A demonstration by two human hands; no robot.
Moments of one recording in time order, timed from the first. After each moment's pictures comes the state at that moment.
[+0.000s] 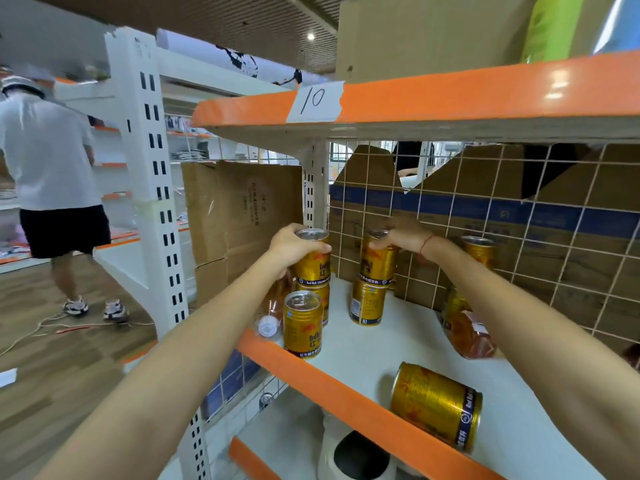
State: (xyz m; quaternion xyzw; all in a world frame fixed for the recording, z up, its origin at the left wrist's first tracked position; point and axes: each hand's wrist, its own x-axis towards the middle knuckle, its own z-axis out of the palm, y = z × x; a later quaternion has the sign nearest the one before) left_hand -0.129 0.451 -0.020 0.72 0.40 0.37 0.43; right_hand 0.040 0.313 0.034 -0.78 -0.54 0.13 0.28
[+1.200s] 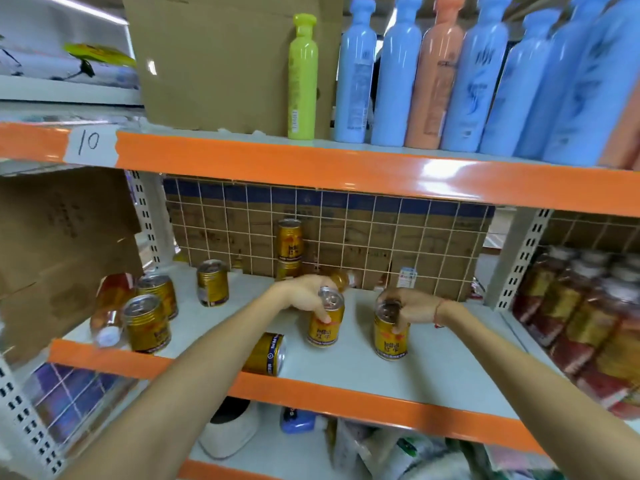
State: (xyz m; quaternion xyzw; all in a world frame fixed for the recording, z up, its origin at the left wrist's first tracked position) left_hand 0.038 0.214 -0.014 0.94 0.10 -0.08 0.30; right_hand 0.109 -0.001 0.031 -0.90 -0.34 0.23 0.14
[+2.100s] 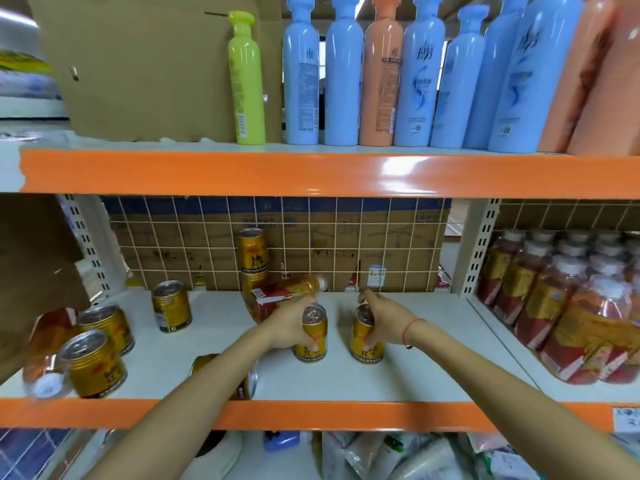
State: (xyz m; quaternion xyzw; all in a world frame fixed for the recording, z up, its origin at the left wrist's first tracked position) left_hand 0.059 0.206 -0.078 0.95 0.06 0.03 0.30; right_hand 0.163 0.006 -0.051 -0.91 -0.38 0.11 0.13
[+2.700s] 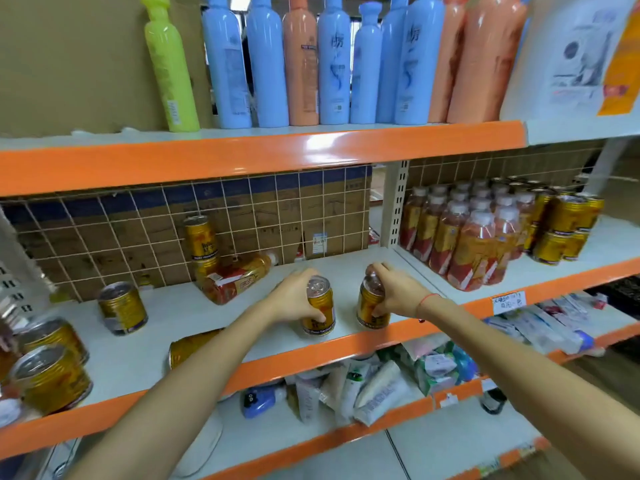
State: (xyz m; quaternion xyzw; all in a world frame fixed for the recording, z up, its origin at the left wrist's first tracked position) left_hand 0.042 0.135 -0.054 0.96 -0.07 0.03 0.27; right_hand 0.087 -0.099 -0.040 -0.94 -0.27 0.01 0.18
